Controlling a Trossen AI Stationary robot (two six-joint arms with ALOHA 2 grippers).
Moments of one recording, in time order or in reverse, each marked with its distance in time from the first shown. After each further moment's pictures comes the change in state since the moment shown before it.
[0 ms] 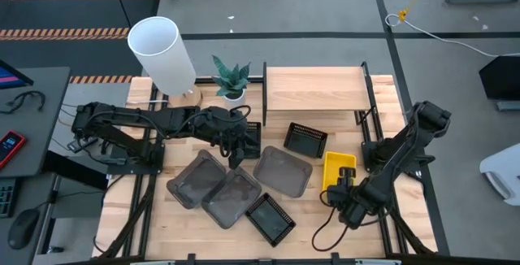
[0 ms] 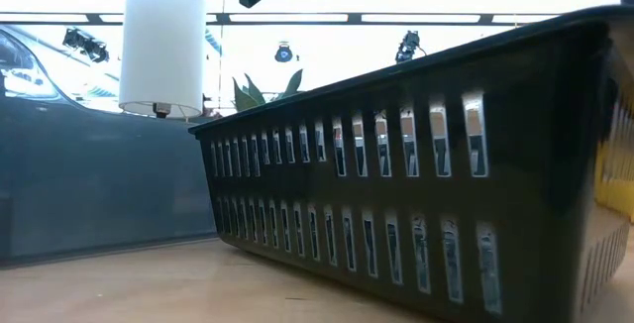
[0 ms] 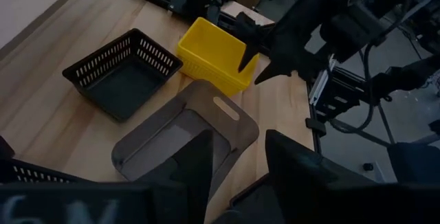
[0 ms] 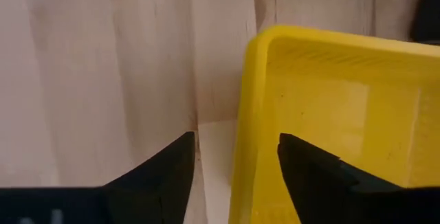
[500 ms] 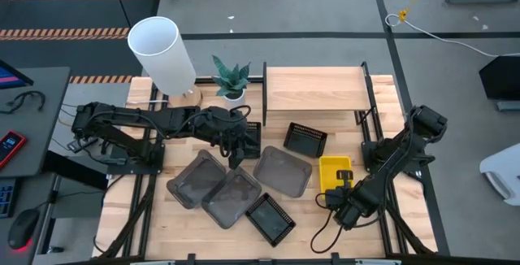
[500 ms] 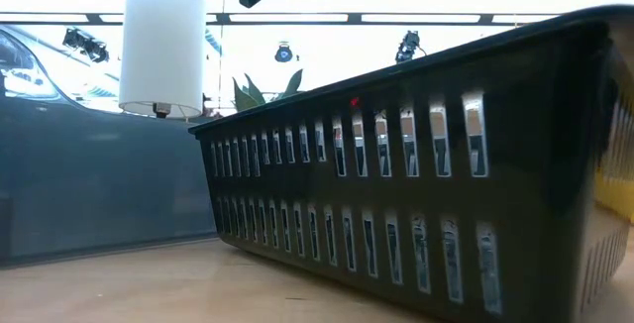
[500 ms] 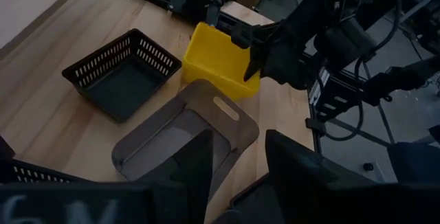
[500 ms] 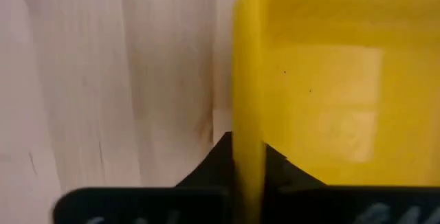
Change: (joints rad) left arm 0.000 0.000 0.000 0.000 0.000 0.000; right arm -0.030 0.058 0.000 0.033 -0.102 -0.077
